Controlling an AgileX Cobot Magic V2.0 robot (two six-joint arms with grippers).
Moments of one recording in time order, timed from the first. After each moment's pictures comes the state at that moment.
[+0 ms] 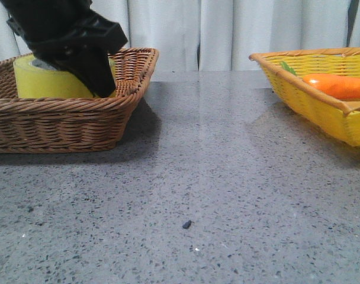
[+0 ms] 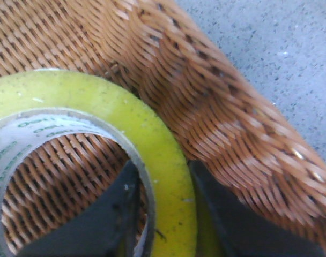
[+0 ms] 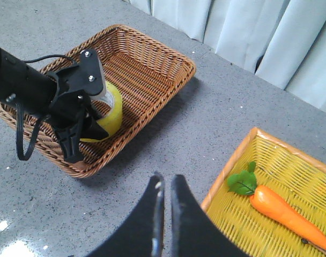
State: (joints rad) left arm -0.59 1.58 -1.23 -0.02 0.71 0.11; right arm 0.55 1.08 -1.68 0.02 1.20 -0.12
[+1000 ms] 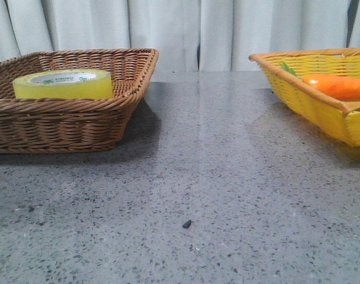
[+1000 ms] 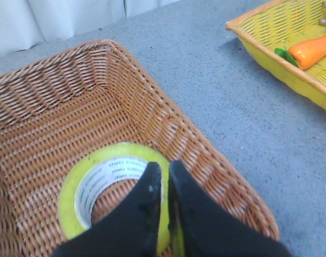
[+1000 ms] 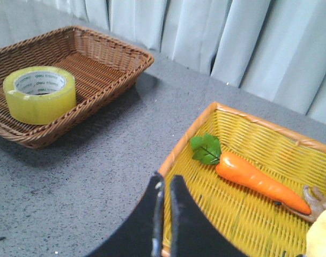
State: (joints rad) left arm -0.54 1.06 -0.97 -0.10 0.49 0.11; right arm 0.55 0.45 -0.77 -0.20 0.66 0.01
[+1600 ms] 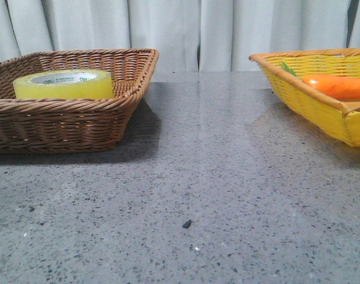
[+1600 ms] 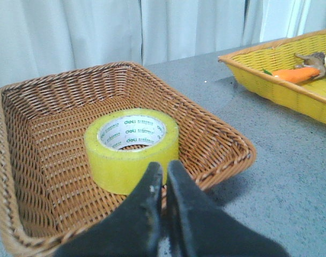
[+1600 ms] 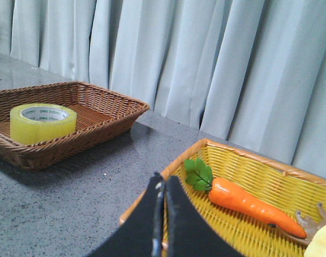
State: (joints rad) left arm -0.54 0.36 -0.34 -0.13 0.21 0.11; right arm 0.55 -0.01 -0.38 -0.27 0.44 0.02
